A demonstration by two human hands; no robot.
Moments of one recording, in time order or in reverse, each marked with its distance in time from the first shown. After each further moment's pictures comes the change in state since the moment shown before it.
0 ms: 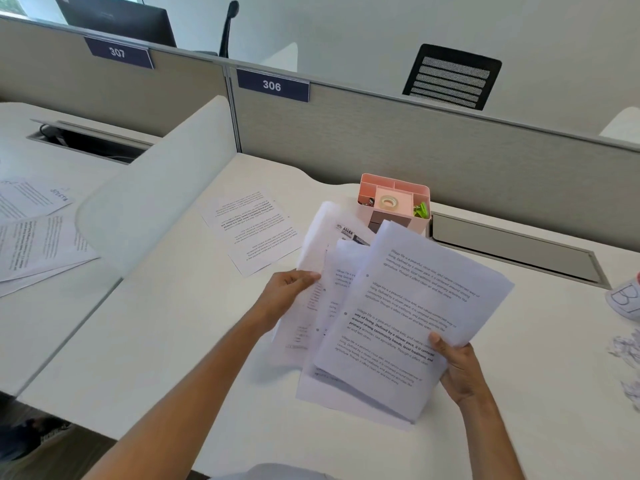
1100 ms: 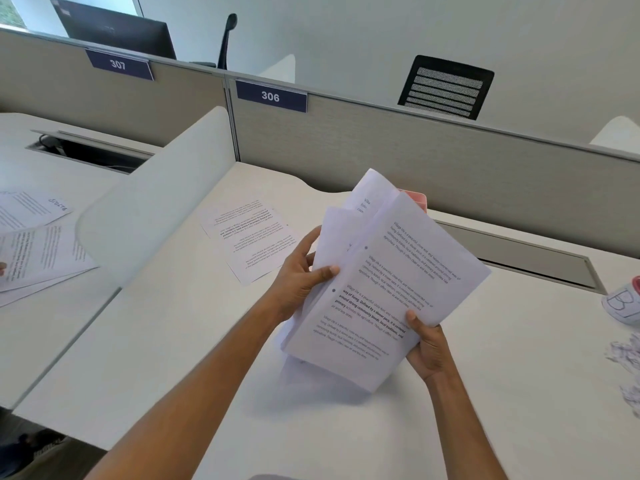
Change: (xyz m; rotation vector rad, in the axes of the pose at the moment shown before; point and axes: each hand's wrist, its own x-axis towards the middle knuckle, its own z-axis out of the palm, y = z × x) left_hand -0.003 0.052 0.018 -0.294 -0.241 0.267; right_hand 0.022 -0.003 0.066 0.279 -0.108 0.001
